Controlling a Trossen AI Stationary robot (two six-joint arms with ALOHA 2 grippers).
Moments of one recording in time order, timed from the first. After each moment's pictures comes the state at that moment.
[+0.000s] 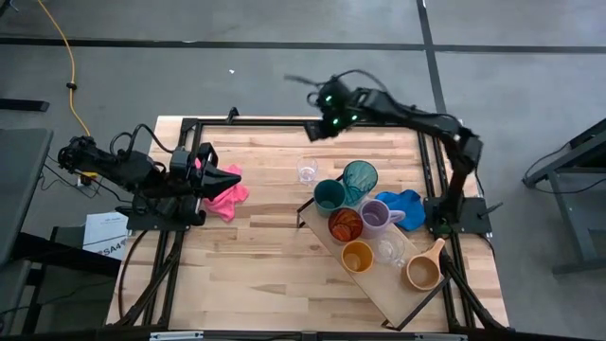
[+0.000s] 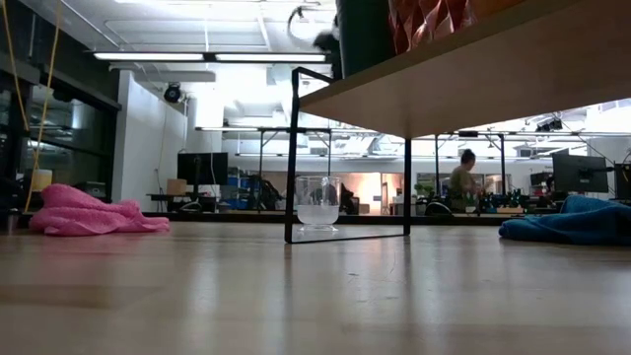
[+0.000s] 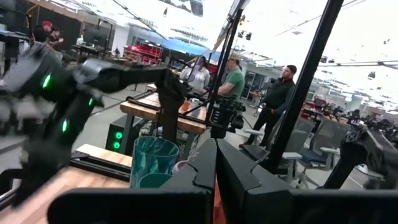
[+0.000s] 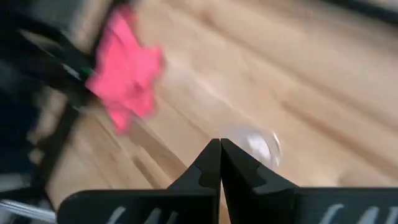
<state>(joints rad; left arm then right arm) -0.31 0.78 0.90 0.05 -0.48 -0.19 -0.47 1.84 1.73 -0.80 -0.27 0.62</state>
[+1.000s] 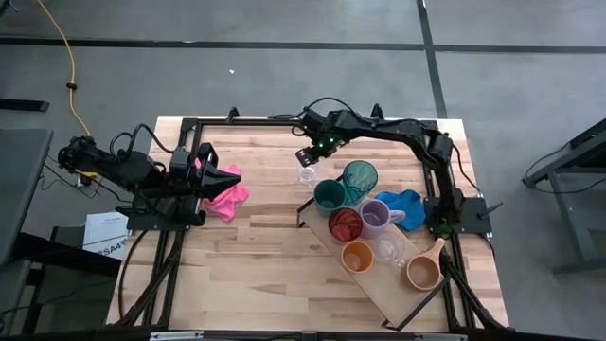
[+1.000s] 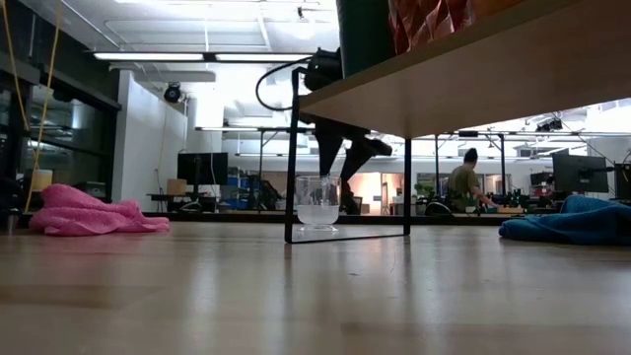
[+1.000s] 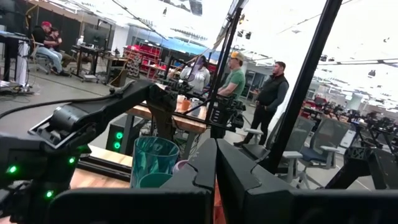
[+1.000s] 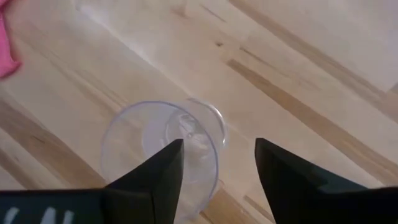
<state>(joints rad) -0.31 0.78 0.90 0.05 -0.48 -0.19 -0.40 2.07 1.73 -0.87 -0.09 0.54</state>
